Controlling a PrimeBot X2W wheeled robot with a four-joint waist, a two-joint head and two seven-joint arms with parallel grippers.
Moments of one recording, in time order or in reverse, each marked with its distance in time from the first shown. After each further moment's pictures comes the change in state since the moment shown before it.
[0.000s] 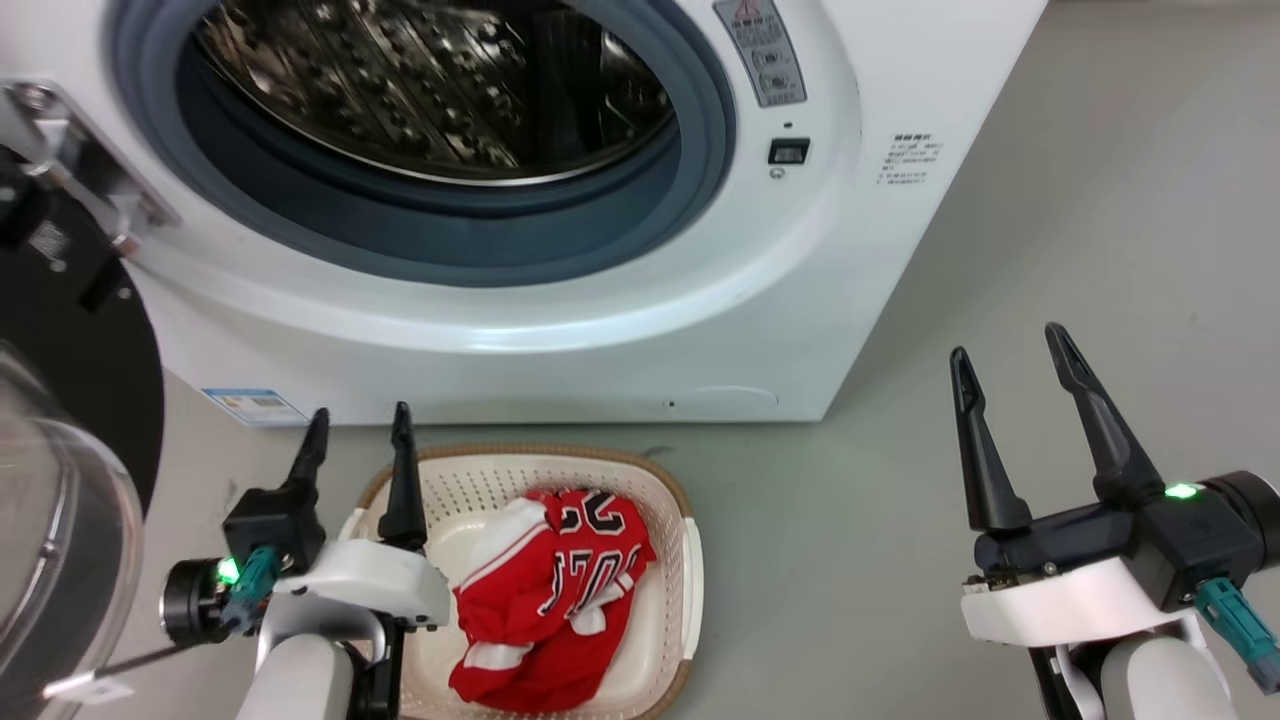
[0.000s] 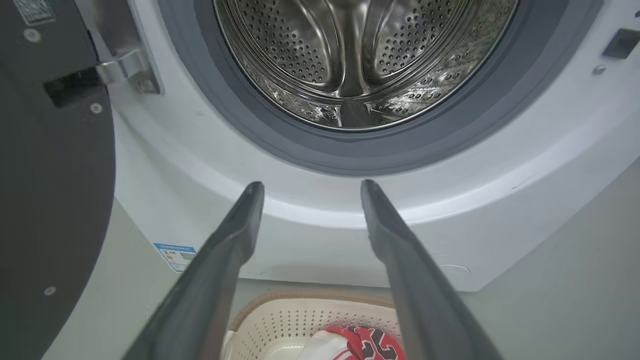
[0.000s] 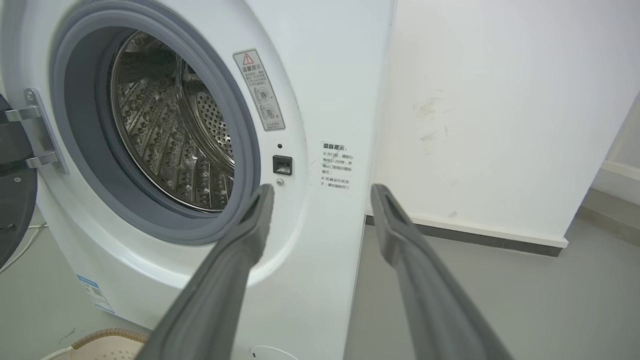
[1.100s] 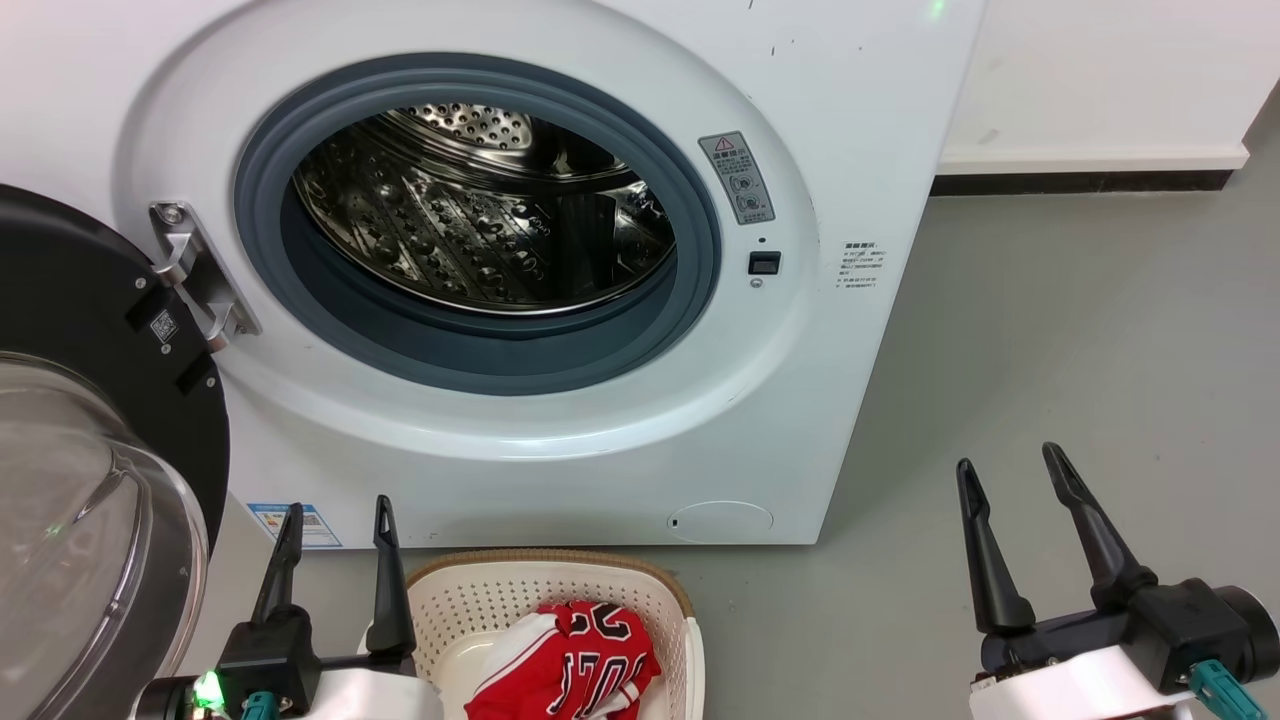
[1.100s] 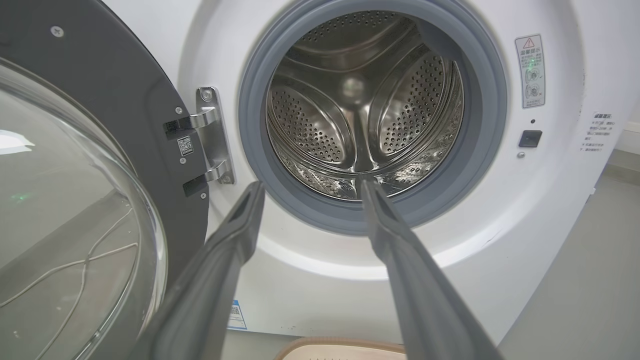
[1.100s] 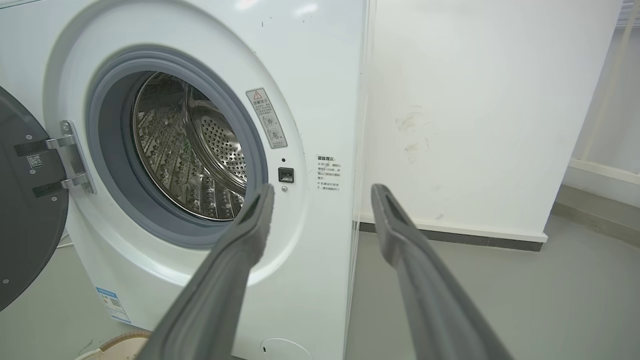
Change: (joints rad) left arm 0.295 -0.106 0.120 -0.314 0.214 0.001 0.000; right arm 0.162 0.000 -0.019 0.029 0.047 0.000 0.000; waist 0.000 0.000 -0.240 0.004
